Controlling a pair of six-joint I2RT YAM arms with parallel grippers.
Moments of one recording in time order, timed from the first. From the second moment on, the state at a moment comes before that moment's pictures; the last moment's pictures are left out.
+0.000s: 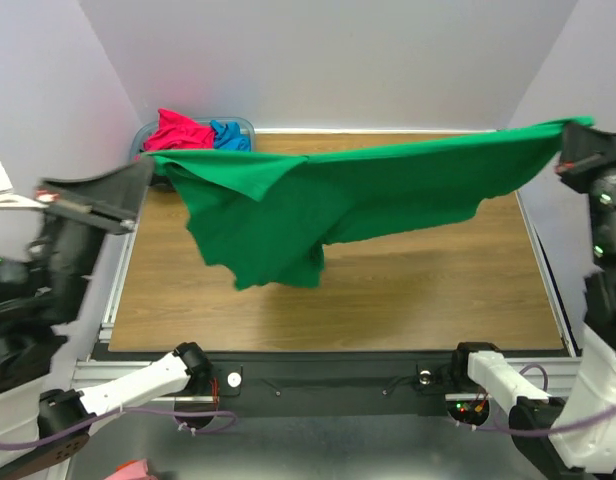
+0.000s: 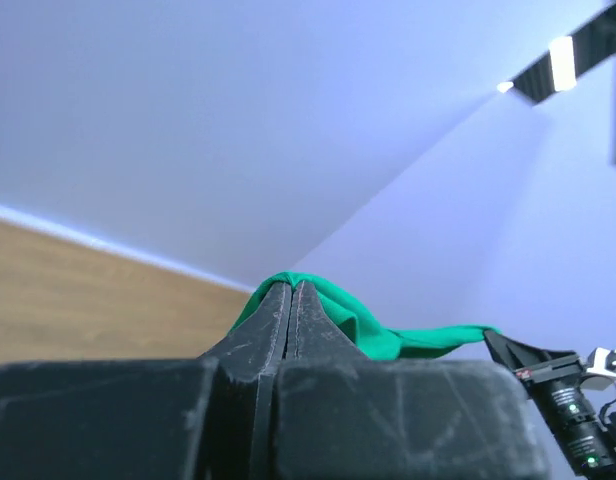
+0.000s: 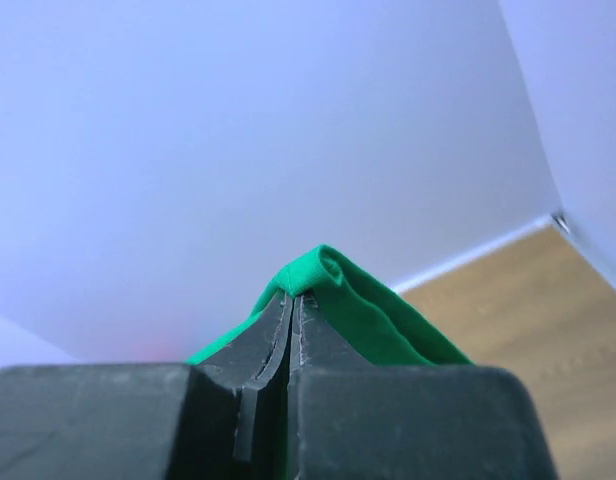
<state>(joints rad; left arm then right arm) -0.85 0.74 1.62 -0.55 -0.55 -0.68 -0.04 0.95 1.83 -0.74 0.19 0.55</state>
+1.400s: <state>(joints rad) -0.41 2.33 2.09 -0.38 -0.38 -0.51 -0.04 1.90 1.49 -0.45 0.30 0.55</state>
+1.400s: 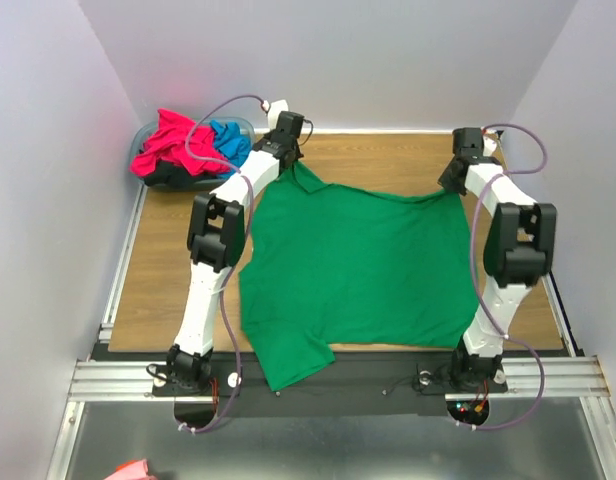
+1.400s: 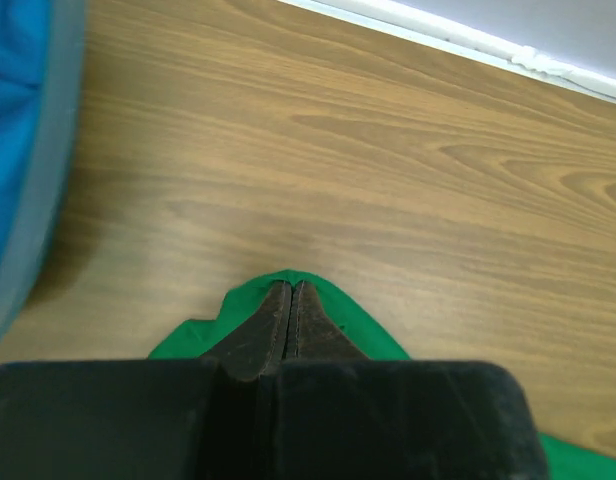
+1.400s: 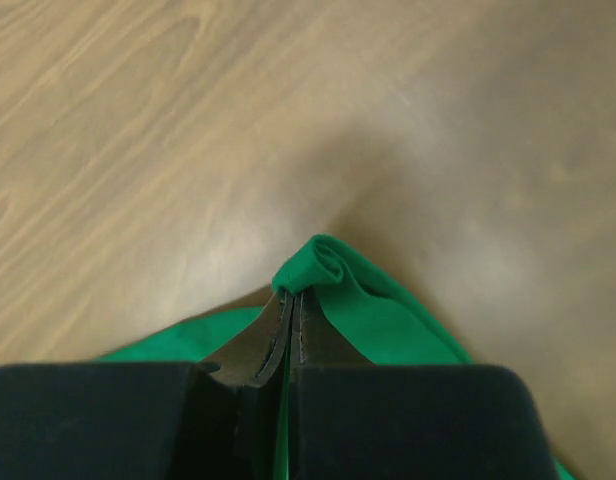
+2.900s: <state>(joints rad) -0.43 1.29 0.88 -0.19 -0.16 -0.84 -0.06 1.69 1.26 -0.41 0.26 0.51</state>
